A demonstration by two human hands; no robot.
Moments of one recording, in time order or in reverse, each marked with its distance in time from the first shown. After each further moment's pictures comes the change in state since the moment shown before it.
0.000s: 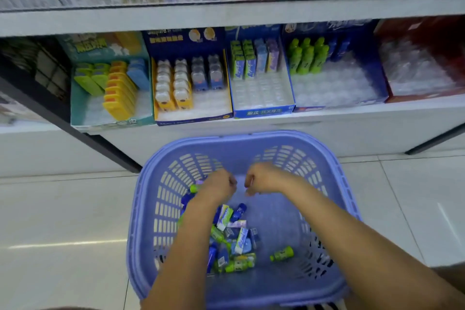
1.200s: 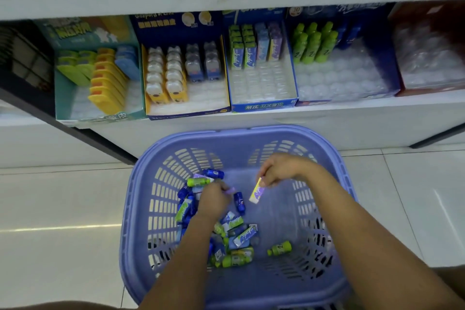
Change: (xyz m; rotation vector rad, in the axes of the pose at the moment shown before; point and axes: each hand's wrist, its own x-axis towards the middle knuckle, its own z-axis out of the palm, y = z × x) left_hand 0.017 -0.045 0.071 -0.318 0.158 -0.153; right_hand 0.016 0.053 -0.006 0.504 -0.192 -0.009
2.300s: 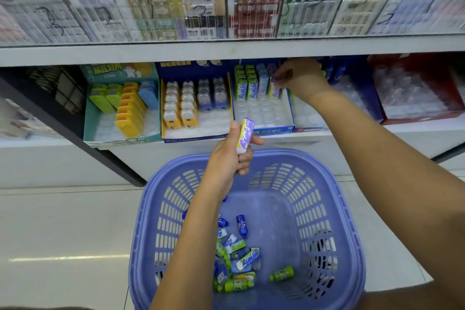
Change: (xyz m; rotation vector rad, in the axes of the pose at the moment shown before) left_hand -0.068 0.156 -0.118 -0.926 -0.134 0.314; right_hand -0.049 -0.120 -0.157 -0.327 1.022 -0.334
